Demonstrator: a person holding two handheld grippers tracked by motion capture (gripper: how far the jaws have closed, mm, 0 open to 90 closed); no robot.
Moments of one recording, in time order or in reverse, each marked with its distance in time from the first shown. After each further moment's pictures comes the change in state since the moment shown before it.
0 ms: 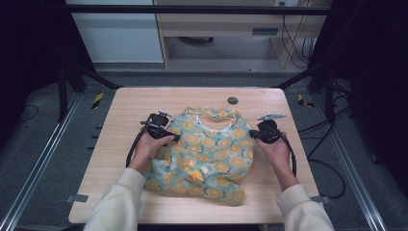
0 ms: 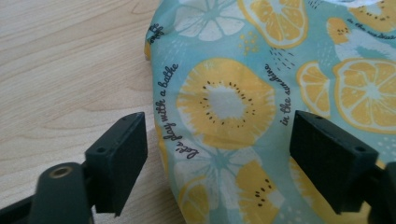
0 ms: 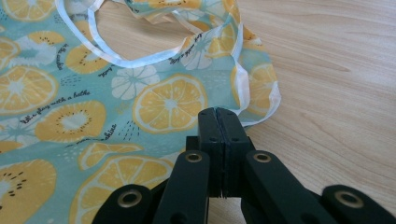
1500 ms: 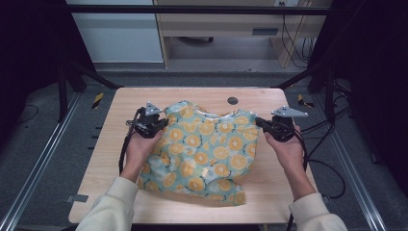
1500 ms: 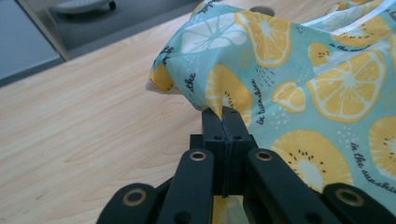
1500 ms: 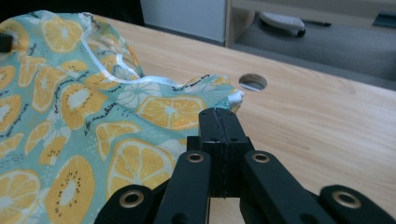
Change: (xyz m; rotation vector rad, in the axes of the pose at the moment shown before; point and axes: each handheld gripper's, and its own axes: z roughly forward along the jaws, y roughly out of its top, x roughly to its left) left arm -0.017 -0.005 -0.089 -0.351 0.067 0.157; right arm 0.018 0.023 -0.084 -0.277 0.034 -0.070
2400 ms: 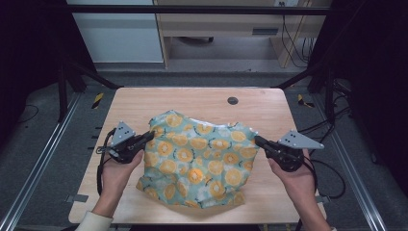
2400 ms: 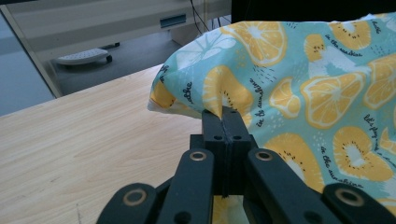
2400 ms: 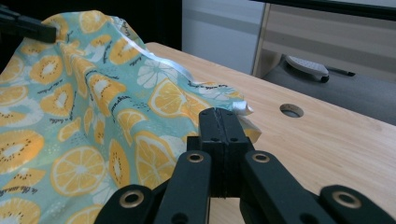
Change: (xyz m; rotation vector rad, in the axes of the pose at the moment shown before) left arm -0.018 -0.049 -0.093 -0.246 -0.055 -0.013; right arm 0.059 -0.022 -0.076 -0.135 0.098 -0.113
